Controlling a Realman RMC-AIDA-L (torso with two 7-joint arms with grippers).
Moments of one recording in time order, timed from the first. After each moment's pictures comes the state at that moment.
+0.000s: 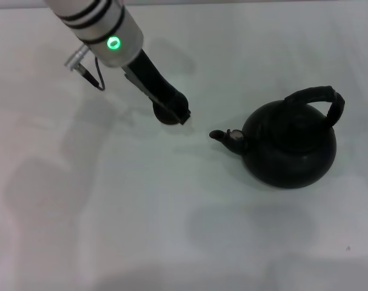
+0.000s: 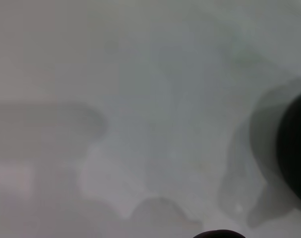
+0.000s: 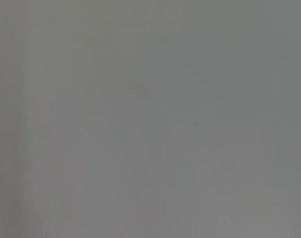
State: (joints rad) left arm -1.03 -2.08 1.41 0.80 -0.66 -1.39 0.50; right arm 0.37 2.01 -0.35 0.01 -1.10 -1.29 0.29
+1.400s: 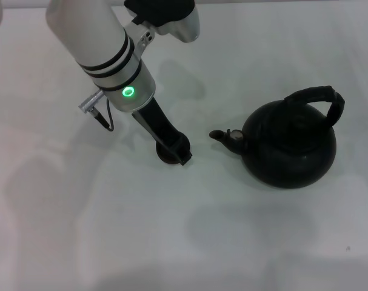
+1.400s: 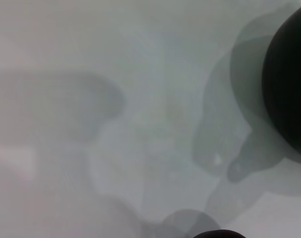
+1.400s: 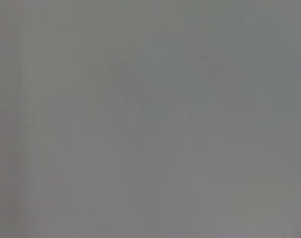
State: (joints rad) left arm -0.99 -2.09 1.68 0.75 -0.78 -1.30 0.45; right arm 0.37 2.02 -0.35 0.01 -1.10 -1.28 0.29
